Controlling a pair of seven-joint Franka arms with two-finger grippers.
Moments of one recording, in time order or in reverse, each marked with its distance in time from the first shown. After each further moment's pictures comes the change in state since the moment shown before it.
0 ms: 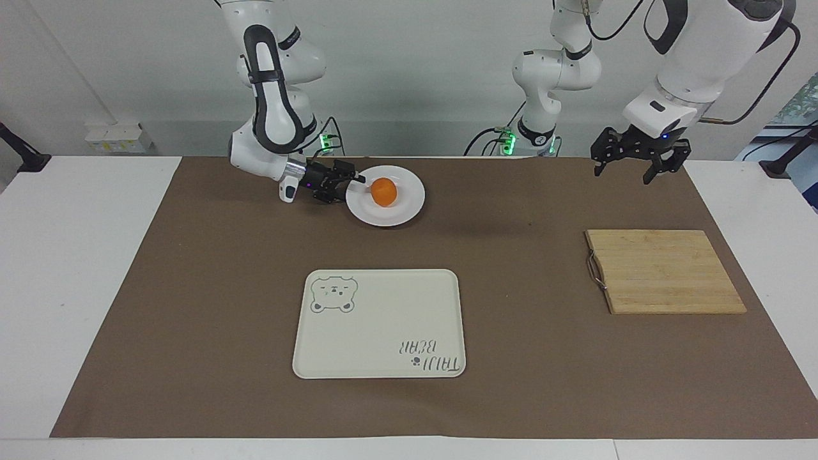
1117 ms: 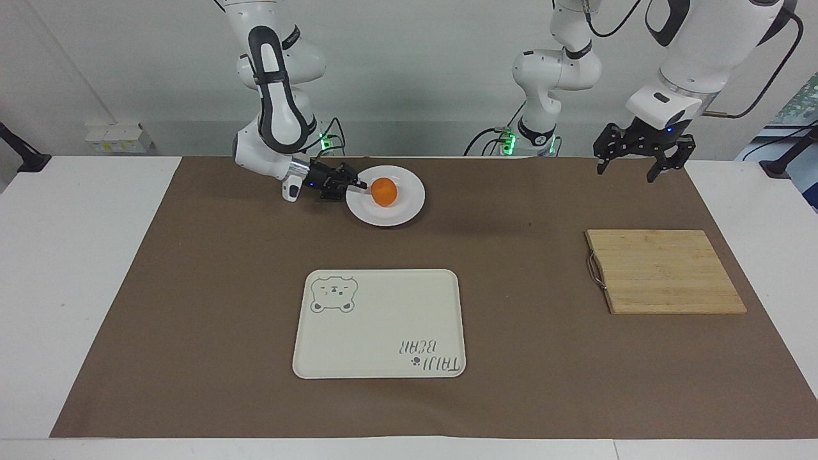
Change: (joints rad) left arm 0.000 -0.007 0.002 0.008 0.000 0.031 0.000; right arm 0.009 0.000 0.000 -0.013 0.002 0.025 -0.012
